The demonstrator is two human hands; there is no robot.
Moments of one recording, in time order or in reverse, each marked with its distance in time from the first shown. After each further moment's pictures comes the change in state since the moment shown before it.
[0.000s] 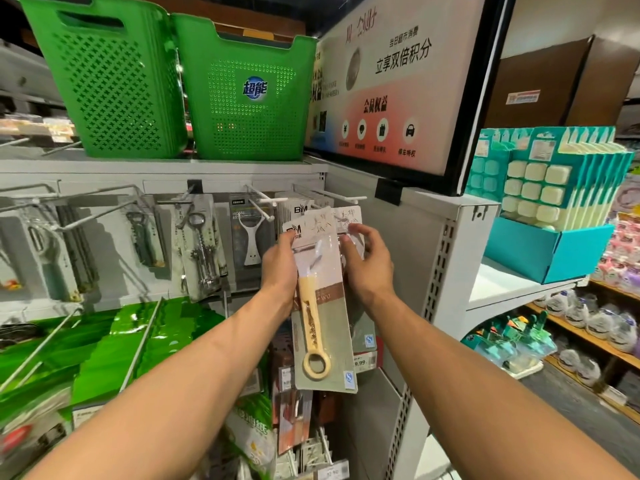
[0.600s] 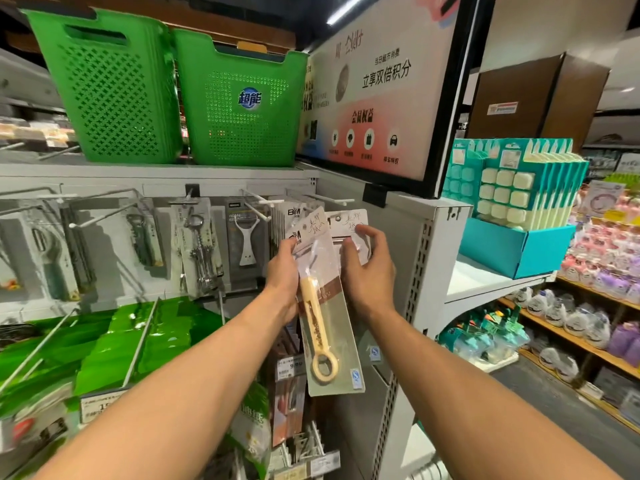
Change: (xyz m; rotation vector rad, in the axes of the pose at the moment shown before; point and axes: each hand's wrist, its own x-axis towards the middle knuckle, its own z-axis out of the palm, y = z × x) left_hand -0.032 -0.001 0.003 -0.034 -0.083 -0.128; right_hand -0.043 -0.022 -0.017 -0.023 0.141 -0.100
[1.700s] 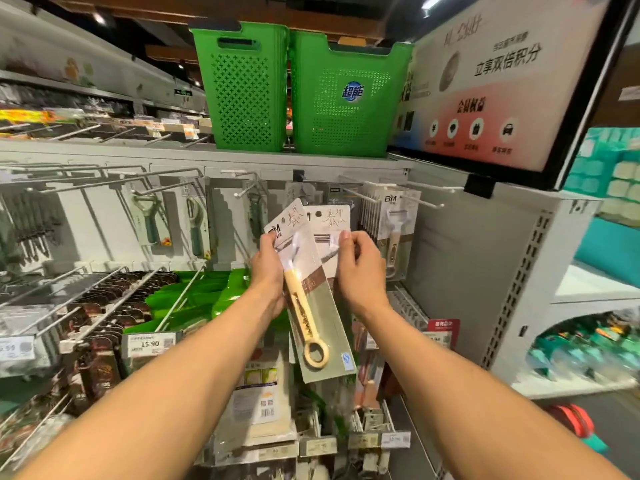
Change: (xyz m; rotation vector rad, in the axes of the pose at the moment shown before) left_hand -0.070 0.053 -0.169 -0.102 0.345 0.137; right_hand -0.106 -0.055 0.117 0.031 -0.322 -0.080
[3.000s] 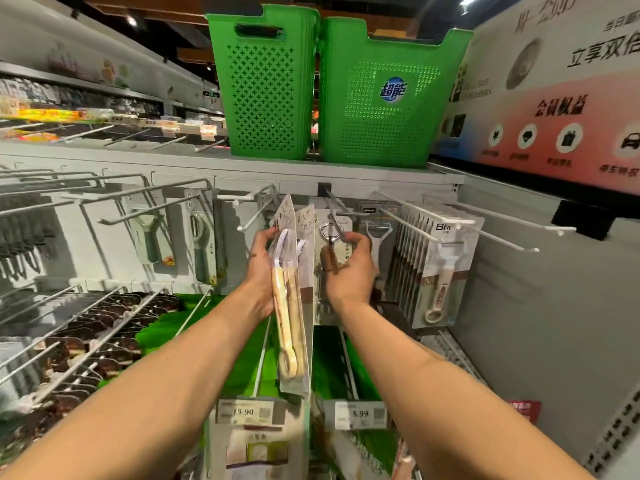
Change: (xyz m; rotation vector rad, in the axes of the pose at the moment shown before) left_hand 0.123 0.037 -0.007 -0.049 -0.130 -0.102; right_hand 0.111 0.043 0.114 0.045 0.027 0.193
